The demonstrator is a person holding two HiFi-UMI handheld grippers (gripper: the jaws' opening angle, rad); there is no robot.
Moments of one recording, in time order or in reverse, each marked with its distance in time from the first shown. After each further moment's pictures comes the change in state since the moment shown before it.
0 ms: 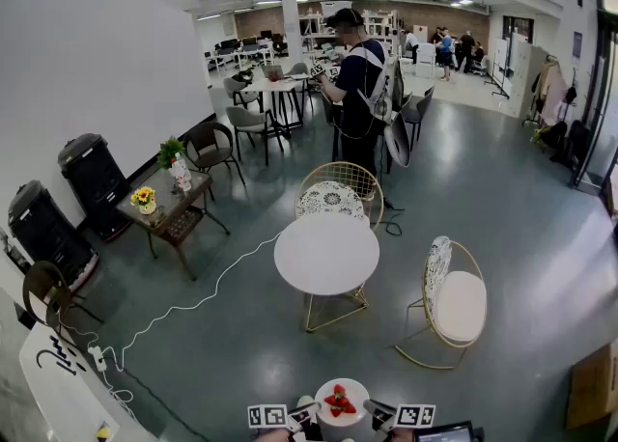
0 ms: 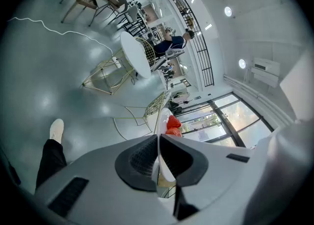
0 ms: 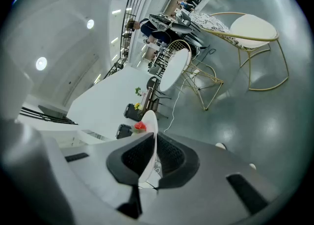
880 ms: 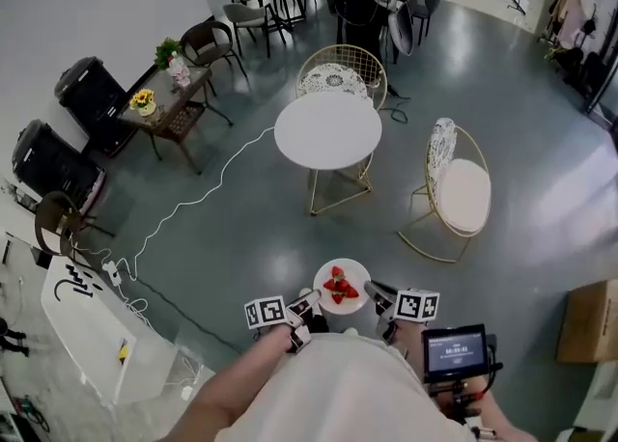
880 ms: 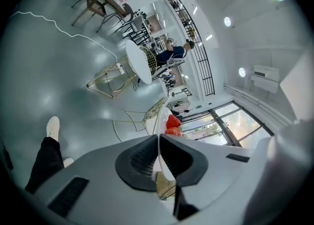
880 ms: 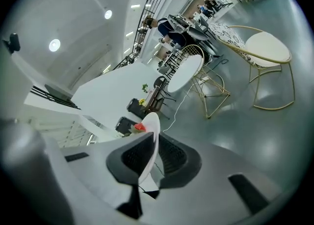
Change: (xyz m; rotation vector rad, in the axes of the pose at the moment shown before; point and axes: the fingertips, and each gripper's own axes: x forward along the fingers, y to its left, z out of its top) left arm -0.019 -0.017 -0.019 0.041 -0.111 0.087; right arm -0.016 0.016 0.005 -0.215 -0.008 0.013
